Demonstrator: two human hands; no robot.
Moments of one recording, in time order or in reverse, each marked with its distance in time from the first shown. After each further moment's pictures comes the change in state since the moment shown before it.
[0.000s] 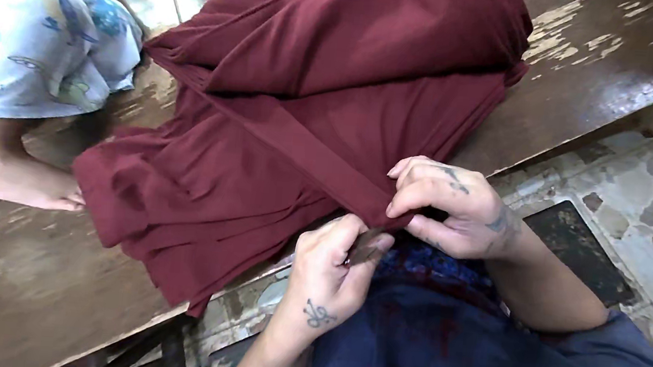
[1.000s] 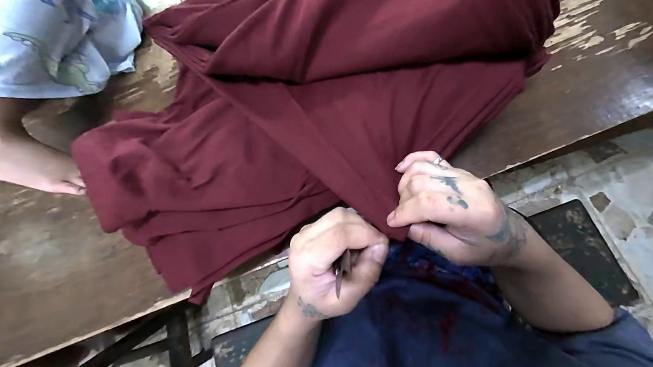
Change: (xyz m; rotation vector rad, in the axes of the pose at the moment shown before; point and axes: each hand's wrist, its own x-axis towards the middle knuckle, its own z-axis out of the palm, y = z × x) left_hand -0.008 -0.019 0.009 -0.253 0.162 0.169; right_hand -0.006 -0.001 0.010 -0.052 -0.049 -0.047
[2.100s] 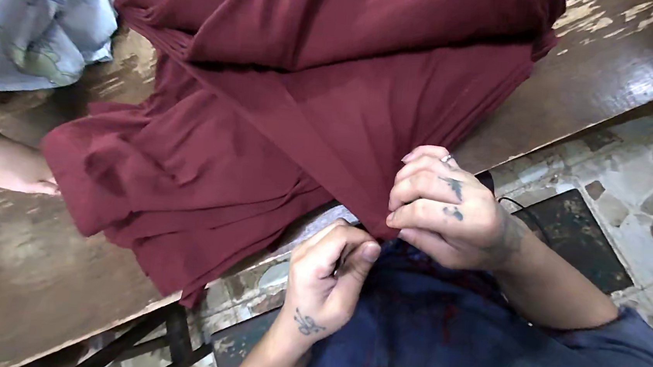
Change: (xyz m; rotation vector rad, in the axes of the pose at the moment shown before) left_hand -0.018 0.013 -0.003 0.047 -0.081 -0.250; right_hand -0.010 -0.003 0.007 -0.132 0.014 0.006
